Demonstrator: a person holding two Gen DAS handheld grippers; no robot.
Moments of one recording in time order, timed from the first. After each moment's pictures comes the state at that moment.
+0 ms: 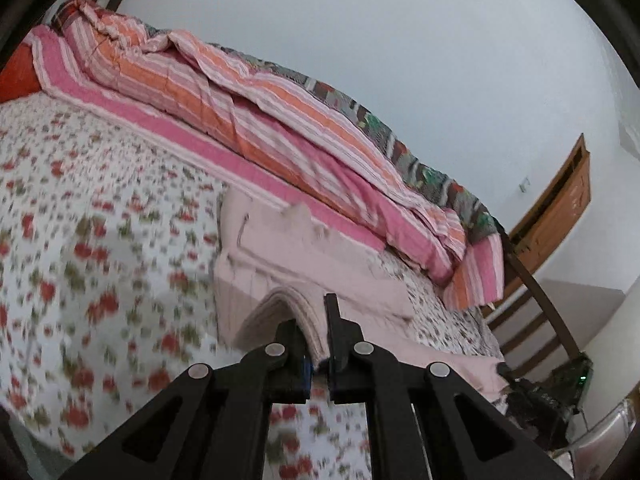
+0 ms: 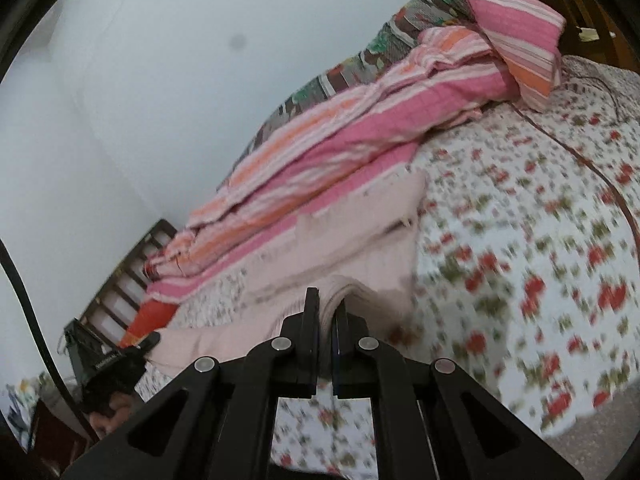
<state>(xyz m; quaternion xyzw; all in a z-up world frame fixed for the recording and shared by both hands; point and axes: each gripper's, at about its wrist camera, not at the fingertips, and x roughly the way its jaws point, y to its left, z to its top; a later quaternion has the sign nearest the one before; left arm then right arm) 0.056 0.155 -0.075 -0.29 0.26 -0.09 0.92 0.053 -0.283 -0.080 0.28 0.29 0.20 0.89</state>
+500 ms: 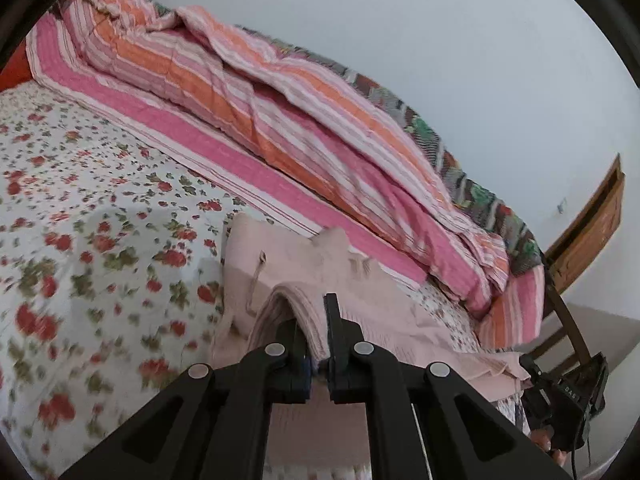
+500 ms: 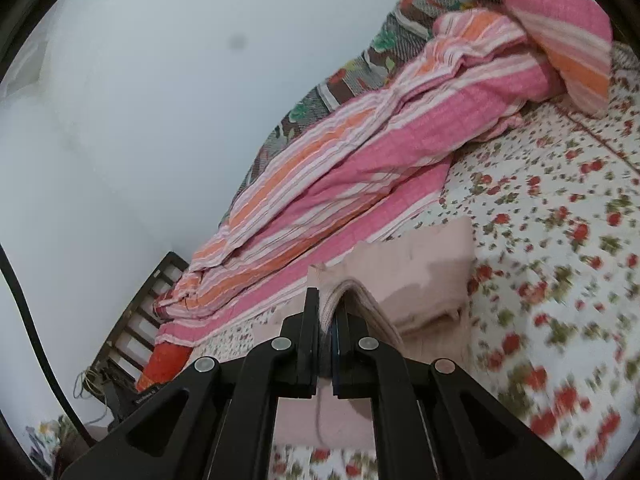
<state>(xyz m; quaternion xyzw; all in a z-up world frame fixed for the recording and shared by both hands) 0.184 0.170 -0.108 -0.32 0.29 -0.04 0.90 0.200 -0.265 -0.089 0.33 0.28 0.22 0.87</state>
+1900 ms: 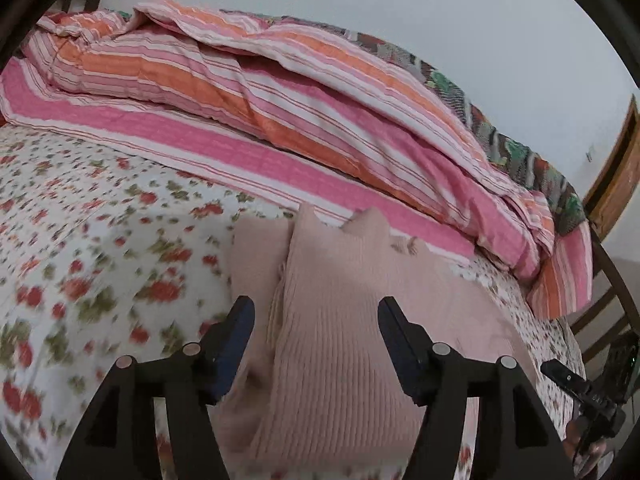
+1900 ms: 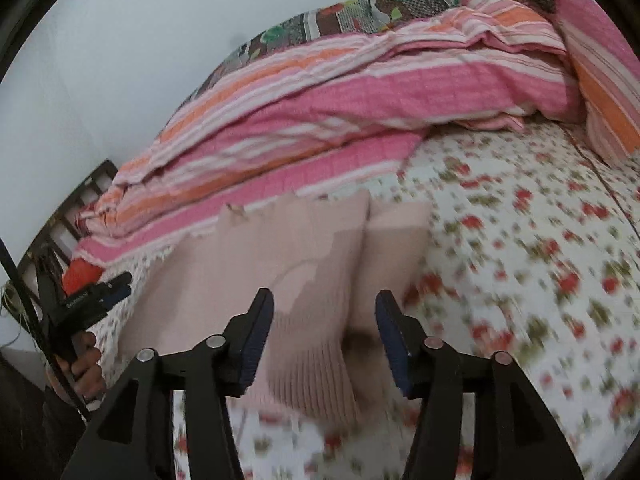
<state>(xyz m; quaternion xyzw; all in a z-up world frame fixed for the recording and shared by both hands) 0.226 0.155 -0.129 -0.22 0.33 -0.02 0.92 0.244 -0.246 -0.132 0.14 0.38 0.18 0.90</state>
